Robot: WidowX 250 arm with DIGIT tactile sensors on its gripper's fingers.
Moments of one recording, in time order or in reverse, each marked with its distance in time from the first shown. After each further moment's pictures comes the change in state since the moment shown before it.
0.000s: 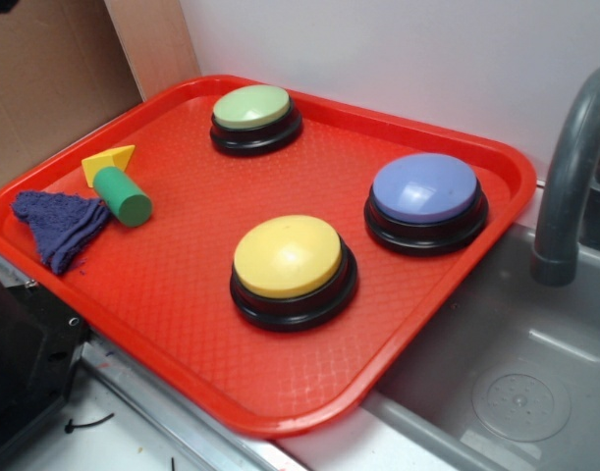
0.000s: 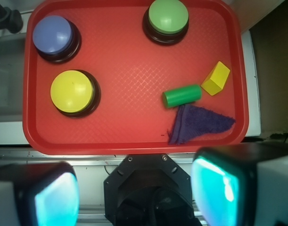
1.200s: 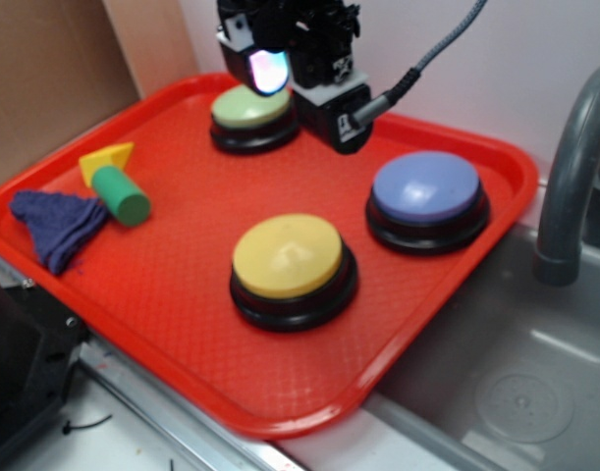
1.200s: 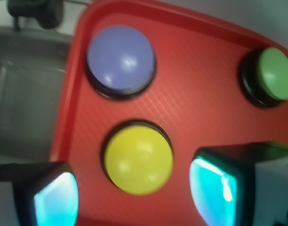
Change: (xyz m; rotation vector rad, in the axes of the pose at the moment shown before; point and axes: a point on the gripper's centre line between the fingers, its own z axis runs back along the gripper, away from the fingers) arm 0.091 -0.119 -0.101 0.032 -0.004 -0.227
